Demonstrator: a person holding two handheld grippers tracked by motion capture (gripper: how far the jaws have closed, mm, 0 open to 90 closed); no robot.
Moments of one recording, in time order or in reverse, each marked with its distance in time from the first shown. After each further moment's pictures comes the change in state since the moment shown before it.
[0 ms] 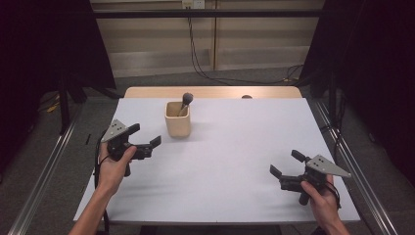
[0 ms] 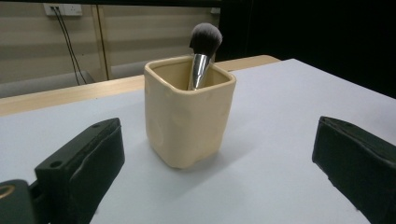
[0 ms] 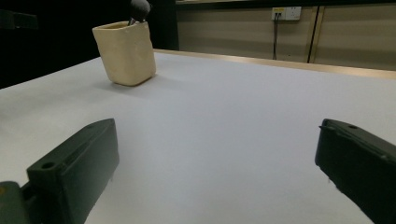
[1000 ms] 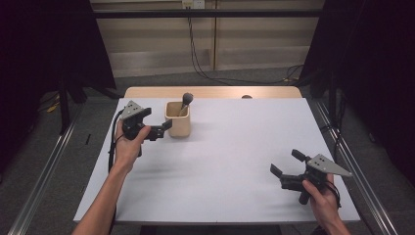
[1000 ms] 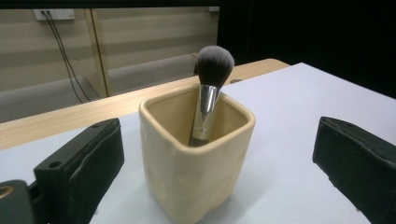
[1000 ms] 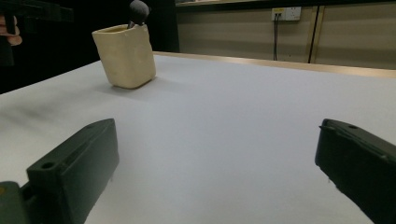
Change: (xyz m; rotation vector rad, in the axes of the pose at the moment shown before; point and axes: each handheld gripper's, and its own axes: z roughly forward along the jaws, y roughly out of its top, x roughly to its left) left arm 0.011 0.030 0.056 0.020 -0.017 0.019; right arm -0.003 0.000 0.001 -0.001 0.001 0.011
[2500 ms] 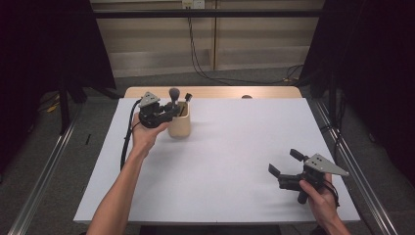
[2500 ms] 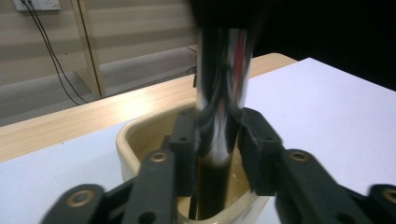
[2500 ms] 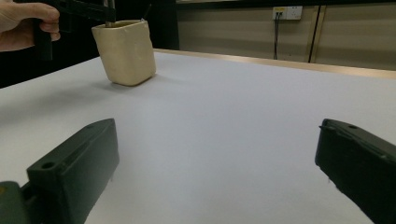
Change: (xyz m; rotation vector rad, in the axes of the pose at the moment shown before) left arm 0.007 0.010 0.064 0.035 -0.022 0.000; right arm 0.002 0.000 0.004 0.005 0.001 -0.011
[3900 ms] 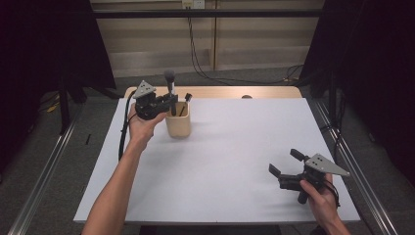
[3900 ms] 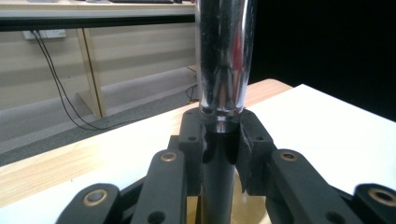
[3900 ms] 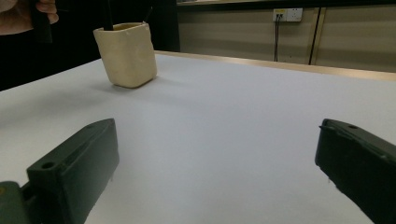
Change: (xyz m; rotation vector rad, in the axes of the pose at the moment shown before) left arm 0.002 0.027 -0.008 -0.069 -0.006 0.010; right arm 0.000 0.001 -0.001 -0.003 0.003 -0.002
